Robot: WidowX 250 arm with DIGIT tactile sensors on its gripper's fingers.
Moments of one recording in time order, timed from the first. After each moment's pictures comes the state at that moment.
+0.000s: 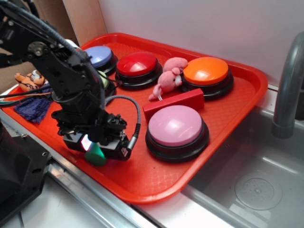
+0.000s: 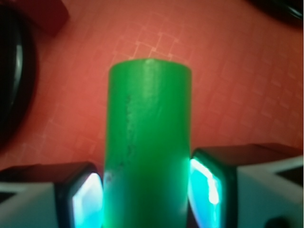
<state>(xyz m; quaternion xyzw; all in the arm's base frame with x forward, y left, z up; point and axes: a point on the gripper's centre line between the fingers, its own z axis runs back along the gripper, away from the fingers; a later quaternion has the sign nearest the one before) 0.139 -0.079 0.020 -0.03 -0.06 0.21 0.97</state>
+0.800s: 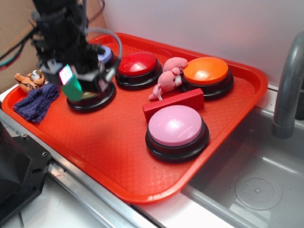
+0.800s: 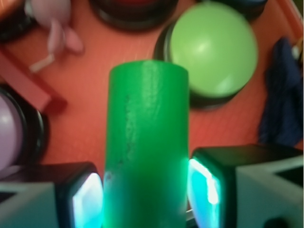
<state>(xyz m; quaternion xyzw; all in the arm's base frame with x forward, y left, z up) 0.169 -0.027 0.110 0.00 -0.05 0.18 0.98</state>
